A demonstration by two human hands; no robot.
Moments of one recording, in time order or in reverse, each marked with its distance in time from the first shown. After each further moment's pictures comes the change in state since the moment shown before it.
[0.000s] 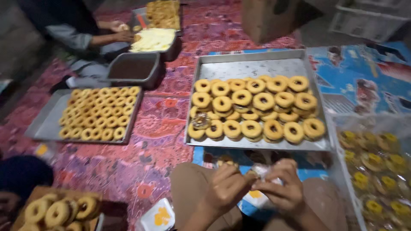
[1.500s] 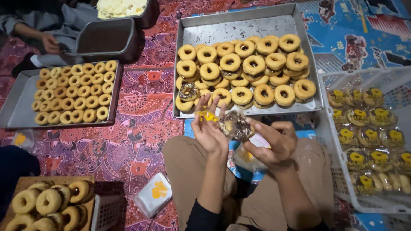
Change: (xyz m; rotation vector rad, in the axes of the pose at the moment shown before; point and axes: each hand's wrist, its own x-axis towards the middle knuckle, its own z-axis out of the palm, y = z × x) left_hand -0.004 -0.059 0.080 -1.416 1.012 -0.805; right_hand 0.019 -0.008 0.013 -0.347 0.123 0.011
